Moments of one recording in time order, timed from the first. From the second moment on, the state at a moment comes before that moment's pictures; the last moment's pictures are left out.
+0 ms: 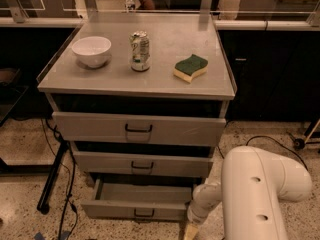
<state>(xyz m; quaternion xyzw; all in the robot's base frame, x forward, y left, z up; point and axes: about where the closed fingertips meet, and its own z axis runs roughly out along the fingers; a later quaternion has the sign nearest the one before) 0.463 -0.142 0.162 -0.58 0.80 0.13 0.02</state>
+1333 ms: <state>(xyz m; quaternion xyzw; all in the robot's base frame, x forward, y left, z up) 0.387 -0.161 0.171 -0.58 0.80 0.15 -0.01</state>
